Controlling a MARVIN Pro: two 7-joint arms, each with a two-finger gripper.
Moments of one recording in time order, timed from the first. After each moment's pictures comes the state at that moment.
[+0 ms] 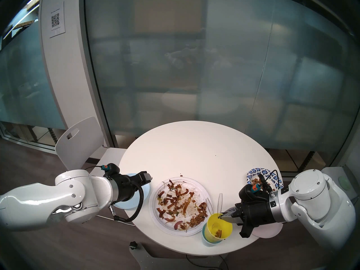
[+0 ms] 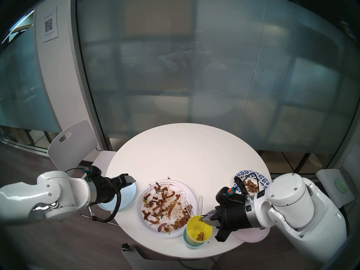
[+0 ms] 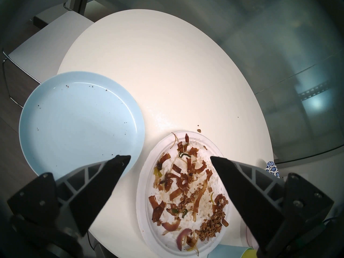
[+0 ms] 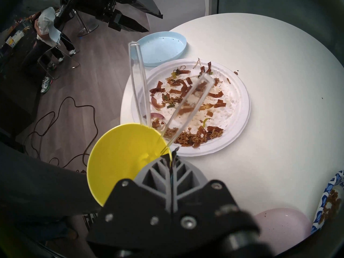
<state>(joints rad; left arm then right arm) 1.58 -0.26 -1.03 -2.33 -2.07 -0.02 0.67 -2.04 -0.66 1.69 -2.40 0.39 0.96 0.76</state>
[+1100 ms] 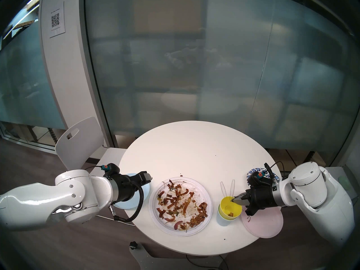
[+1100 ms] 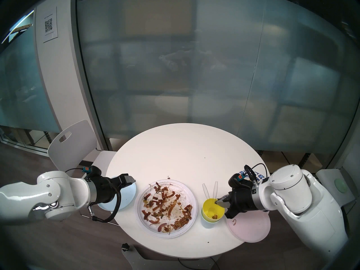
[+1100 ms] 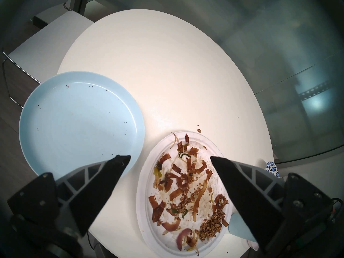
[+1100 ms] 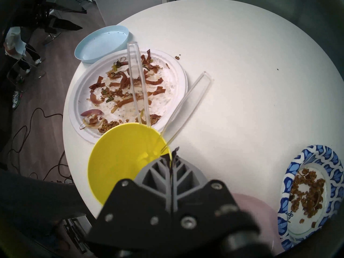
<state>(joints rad) 1.57 -0.26 -1.02 -2.33 -2.07 -0.02 0.66 -1.92 -0.67 1.68 -2.21 0.41 0.96 0.69</state>
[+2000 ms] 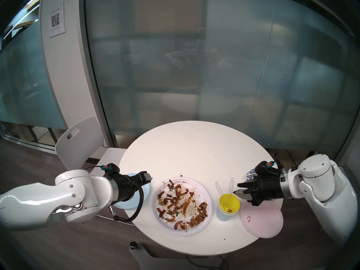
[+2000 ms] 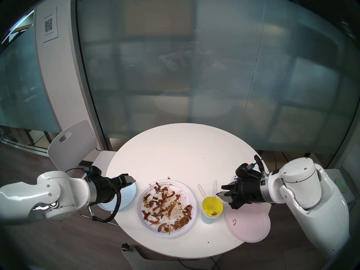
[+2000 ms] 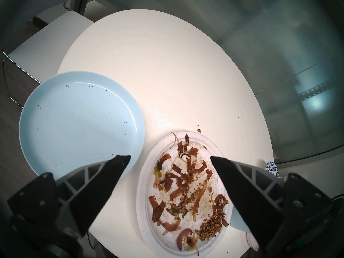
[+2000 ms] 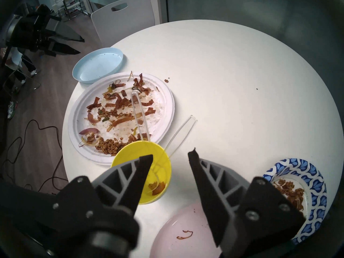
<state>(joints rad) 1.57 -0.26 -1.01 -2.33 -2.07 -0.02 0.66 -1.98 -0.73 1.84 -2.27 0.45 0.95 0.69</state>
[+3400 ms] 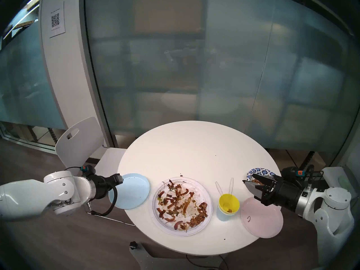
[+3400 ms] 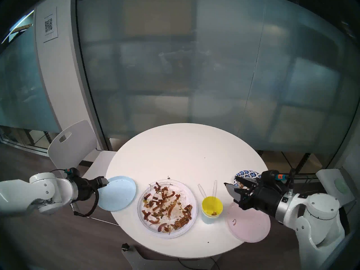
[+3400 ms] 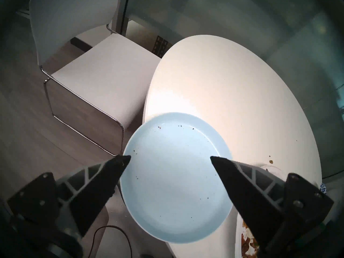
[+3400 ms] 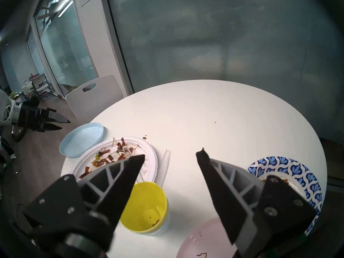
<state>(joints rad) 1.77 -0.12 -1.13 -2.11 -2.03 -0.03 0.54 -2.30 -1.12 2.08 -2.42 0.58 0.65 0.50</state>
